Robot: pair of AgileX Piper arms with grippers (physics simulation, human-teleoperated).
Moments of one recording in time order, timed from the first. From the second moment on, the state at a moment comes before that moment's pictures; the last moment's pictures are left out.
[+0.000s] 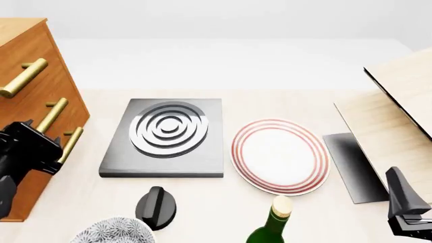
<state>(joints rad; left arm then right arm) 0.28 1.41 -0.33 -0.74 0.94 -0.02 0.01 0.00 -0.02 -0.01</state>
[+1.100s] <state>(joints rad) 0.25 1.46 -0.32 -0.85 1.03 -0.02 0.01 0.00 -0.02 -0.01</state>
